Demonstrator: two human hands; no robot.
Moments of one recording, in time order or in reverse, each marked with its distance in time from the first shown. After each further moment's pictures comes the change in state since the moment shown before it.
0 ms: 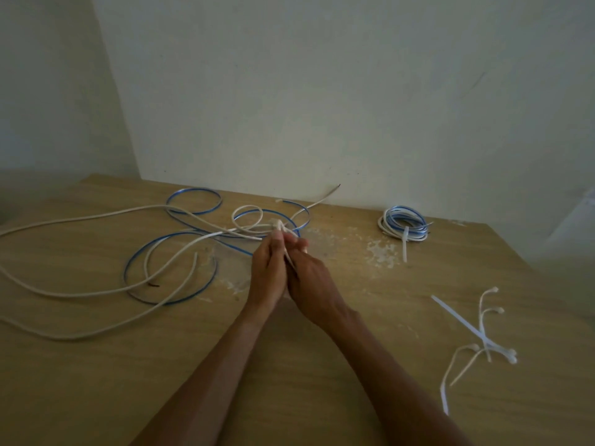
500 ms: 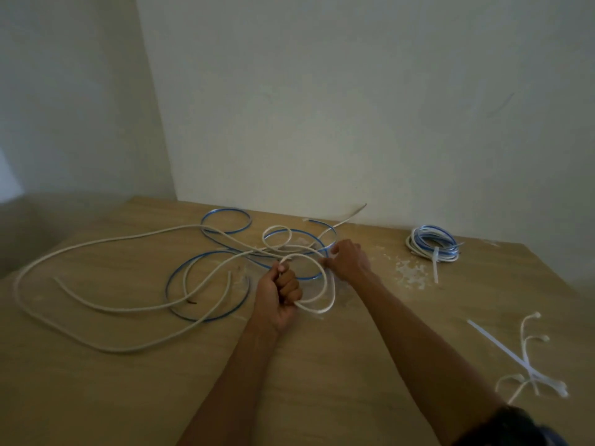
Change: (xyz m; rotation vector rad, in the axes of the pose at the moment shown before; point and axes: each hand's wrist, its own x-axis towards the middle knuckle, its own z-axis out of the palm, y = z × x) left_hand 0.026 -0.014 -0.053 -0.883 -0.042 -0.586; right_hand 0.100 0.094 0.019 -0.152 -0.130 0.632
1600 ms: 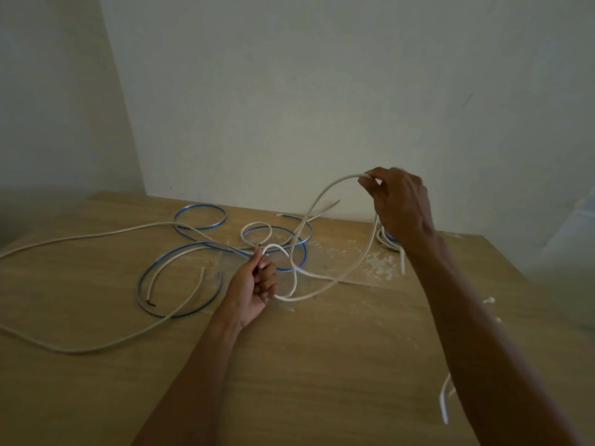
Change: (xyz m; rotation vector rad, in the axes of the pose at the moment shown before) left_hand 0.000 0.001 -0.002 0.368 -0.084 -0.040; right_hand -0.070 0.000 -0.186 -0.088 0.591 -0.400
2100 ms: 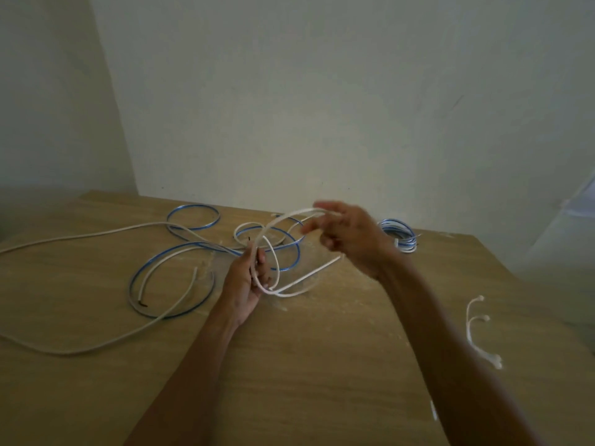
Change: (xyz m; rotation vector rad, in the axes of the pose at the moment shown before) left_hand -0.002 -0.001 0.014 0.159 0.070 0.197; right_hand -0.049 -0.047 0.014 1.129 -0.553 0.319
